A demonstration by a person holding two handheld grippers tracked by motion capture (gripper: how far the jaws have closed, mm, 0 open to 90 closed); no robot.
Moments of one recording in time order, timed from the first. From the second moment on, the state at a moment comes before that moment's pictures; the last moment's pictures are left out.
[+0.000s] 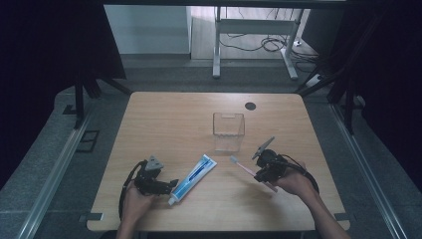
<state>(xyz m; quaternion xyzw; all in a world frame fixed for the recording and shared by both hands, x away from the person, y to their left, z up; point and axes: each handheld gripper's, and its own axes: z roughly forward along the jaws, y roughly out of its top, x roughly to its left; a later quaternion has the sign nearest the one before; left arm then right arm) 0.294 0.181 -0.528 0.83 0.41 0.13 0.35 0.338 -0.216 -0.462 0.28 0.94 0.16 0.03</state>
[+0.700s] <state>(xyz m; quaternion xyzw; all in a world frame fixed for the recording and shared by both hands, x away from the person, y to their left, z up) 0.295 0.183 -0.529 0.83 0.42 0.14 0.35 0.340 -0.225 -0.427 0.30 0.93 0.23 0.05</state>
